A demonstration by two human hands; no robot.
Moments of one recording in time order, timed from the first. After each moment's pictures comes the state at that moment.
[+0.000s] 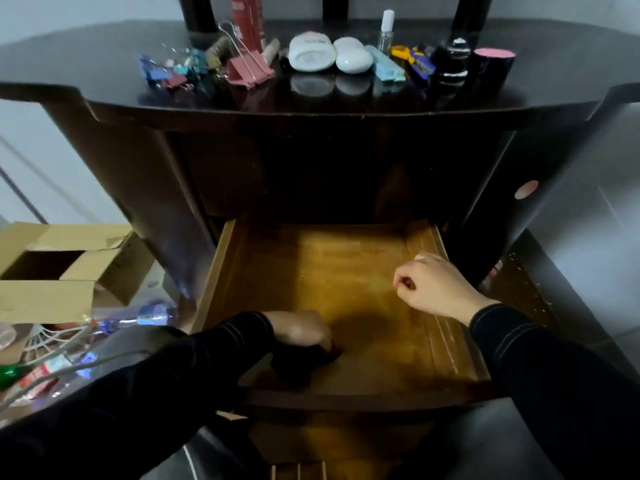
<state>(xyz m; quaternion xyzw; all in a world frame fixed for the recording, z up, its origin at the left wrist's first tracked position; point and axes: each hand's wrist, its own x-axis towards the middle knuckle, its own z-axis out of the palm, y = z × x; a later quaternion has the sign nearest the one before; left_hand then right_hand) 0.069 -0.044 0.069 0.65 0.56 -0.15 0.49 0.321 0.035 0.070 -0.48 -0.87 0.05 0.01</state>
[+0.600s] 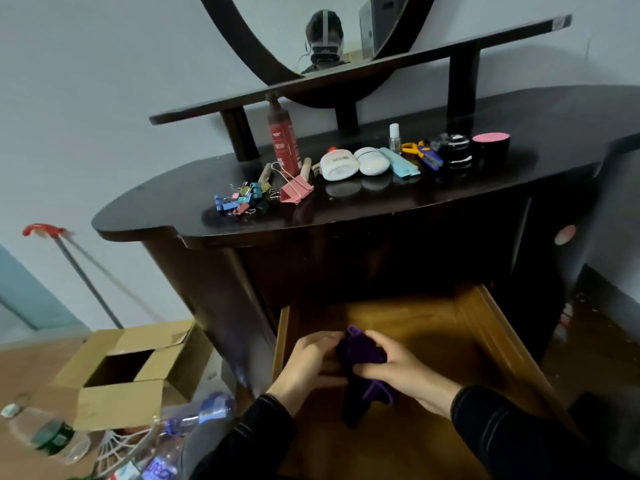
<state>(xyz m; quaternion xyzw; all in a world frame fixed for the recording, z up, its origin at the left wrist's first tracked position) 0.009 -0.055 0.117 0.37 0.61 0.41 0.57 0.187 -0.015 0.069 -0.40 -0.60 0.65 0.26</state>
